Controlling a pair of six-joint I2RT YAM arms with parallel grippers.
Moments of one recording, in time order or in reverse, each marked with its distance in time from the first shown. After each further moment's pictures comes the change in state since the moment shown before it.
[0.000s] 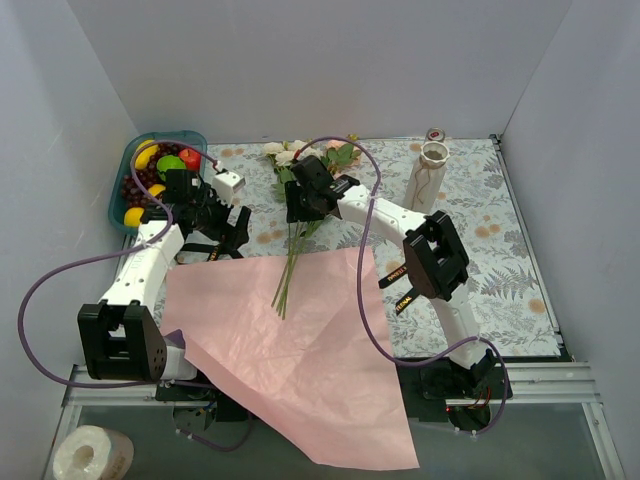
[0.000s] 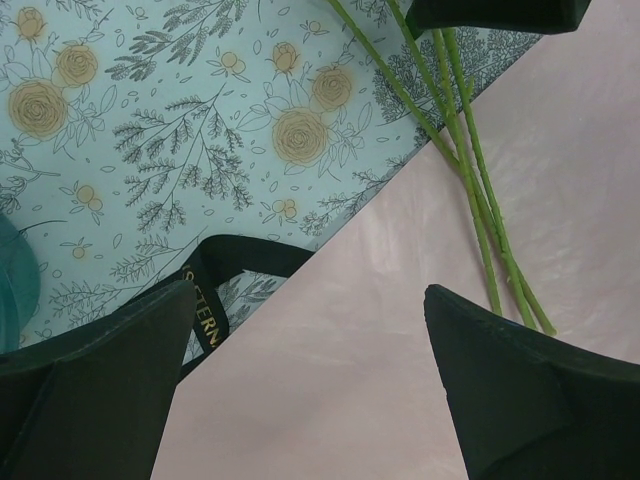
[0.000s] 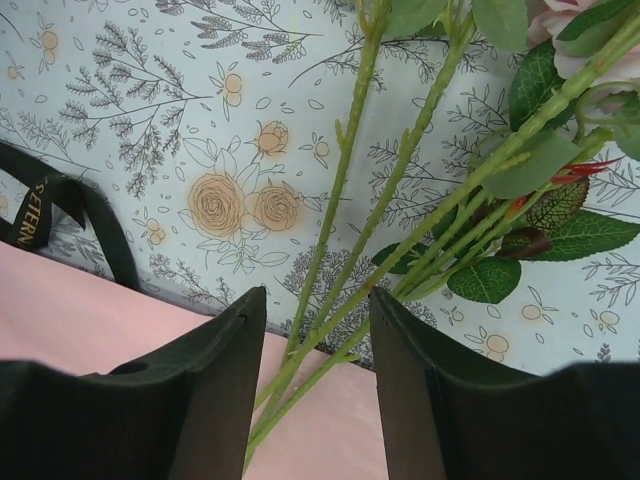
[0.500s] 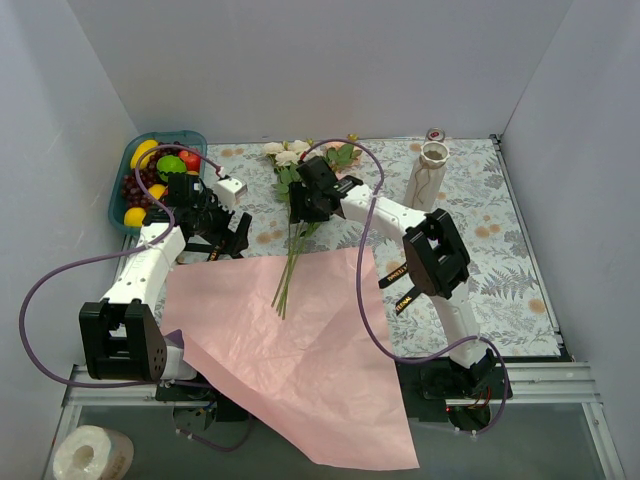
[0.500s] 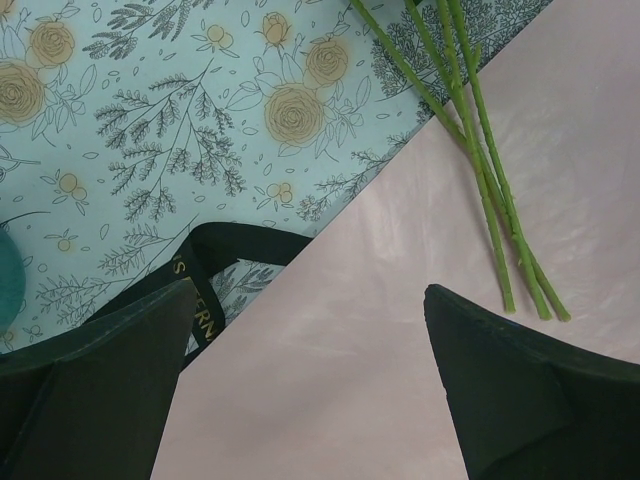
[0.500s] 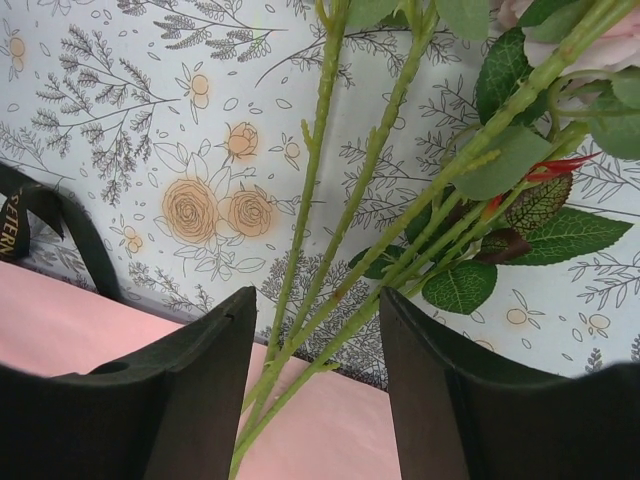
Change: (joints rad) left arm 0.000 0.001 -0.046 0.004 -0.005 0.042; right arm -0.035 0.018 -0.029 0.022 -0.029 0.025
